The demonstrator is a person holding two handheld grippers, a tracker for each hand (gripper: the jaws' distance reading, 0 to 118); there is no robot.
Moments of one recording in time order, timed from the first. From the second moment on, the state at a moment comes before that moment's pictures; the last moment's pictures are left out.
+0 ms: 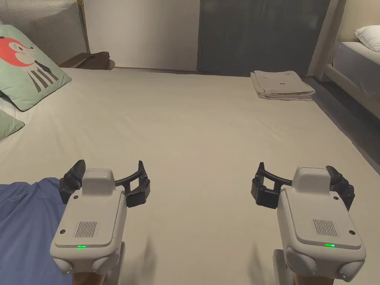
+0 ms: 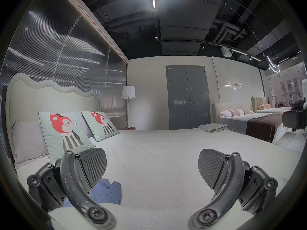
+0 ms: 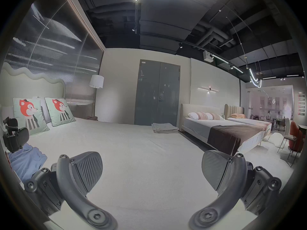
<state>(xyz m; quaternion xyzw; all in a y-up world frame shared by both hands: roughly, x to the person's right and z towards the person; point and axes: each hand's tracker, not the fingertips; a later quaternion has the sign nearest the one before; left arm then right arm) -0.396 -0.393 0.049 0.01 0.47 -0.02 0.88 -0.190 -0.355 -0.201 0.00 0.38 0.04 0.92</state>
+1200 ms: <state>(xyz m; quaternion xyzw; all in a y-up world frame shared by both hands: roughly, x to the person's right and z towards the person) -0.395 -0.388 0.049 0.02 0.47 -0.03 0.88 -0.188 -0.352 -0.200 0.01 0.39 0.04 0.92</state>
